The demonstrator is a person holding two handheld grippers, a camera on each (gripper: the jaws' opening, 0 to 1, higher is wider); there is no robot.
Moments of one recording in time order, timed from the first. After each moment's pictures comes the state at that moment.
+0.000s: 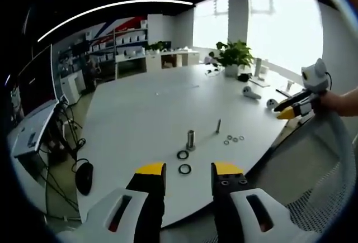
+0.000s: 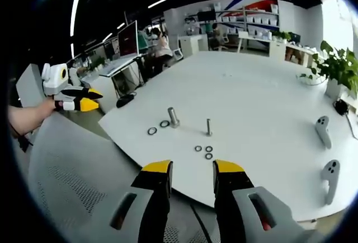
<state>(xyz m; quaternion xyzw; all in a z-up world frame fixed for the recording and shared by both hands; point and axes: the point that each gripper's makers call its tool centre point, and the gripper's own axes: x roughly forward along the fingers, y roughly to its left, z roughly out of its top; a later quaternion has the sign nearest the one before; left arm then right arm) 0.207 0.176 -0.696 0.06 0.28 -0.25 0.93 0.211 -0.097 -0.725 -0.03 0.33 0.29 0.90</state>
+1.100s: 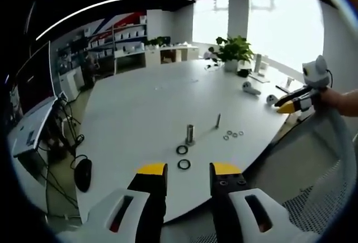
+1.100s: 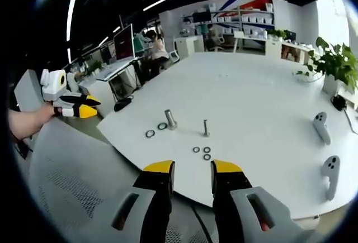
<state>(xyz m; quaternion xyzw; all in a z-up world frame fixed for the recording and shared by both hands) 0.204 0.176 -0.704 0.06 0.30 -0.25 0.92 0.214 -0.100 -0.724 -0.01 0.33 0.27 0.90</state>
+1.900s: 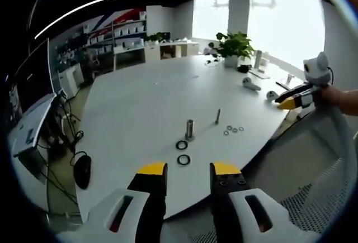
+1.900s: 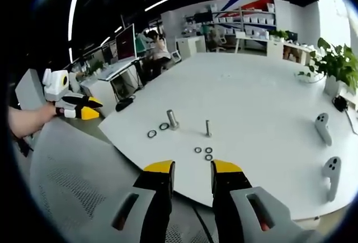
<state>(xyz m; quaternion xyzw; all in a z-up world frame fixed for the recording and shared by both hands) 0.201 0.177 -0.712 0.07 0.32 -0.25 0.91 0.213 -0.097 -0.724 -0.01 0.33 0.28 0.90</state>
